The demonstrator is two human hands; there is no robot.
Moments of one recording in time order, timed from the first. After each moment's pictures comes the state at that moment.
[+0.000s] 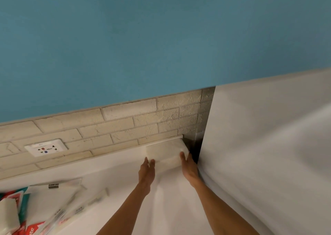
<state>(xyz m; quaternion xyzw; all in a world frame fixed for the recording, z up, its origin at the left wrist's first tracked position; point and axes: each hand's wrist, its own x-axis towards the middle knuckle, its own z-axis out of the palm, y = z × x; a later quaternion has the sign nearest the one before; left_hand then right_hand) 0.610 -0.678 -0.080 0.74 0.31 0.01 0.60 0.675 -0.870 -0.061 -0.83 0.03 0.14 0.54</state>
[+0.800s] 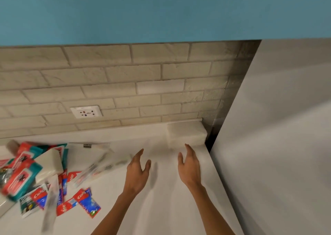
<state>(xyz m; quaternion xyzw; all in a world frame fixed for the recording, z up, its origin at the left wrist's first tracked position) 0.416 -0.633 -0.012 0.87 0.23 0.12 0.42 0.527 -0.823 -0.043 -0.91 -0.09 0.01 0.42</state>
